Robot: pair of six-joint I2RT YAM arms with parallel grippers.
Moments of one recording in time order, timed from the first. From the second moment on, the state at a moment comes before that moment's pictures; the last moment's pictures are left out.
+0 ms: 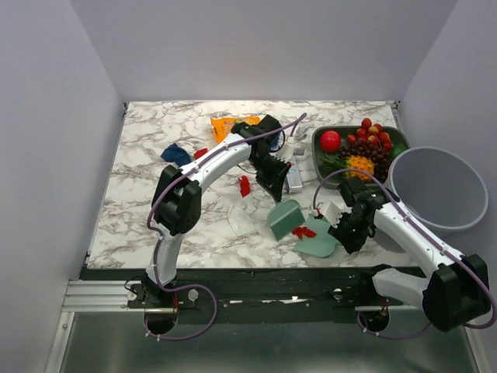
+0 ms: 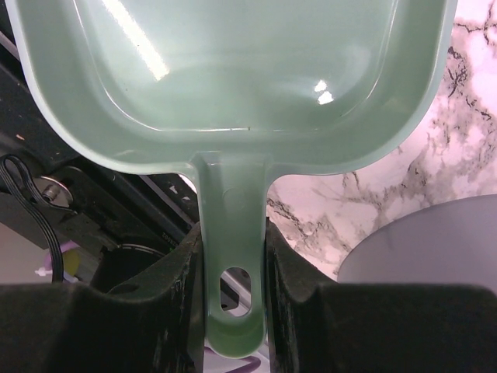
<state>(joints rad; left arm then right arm) -0.67 2.04 1.85 -1.11 0.67 0.08 0.35 1.13 0.74 -1.12 -0.13 -0.71</state>
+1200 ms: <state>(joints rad) -0.69 2.37 2.40 -0.98 0.56 0.10 0.29 1.09 0.75 -1.18 -0.04 -0.67</state>
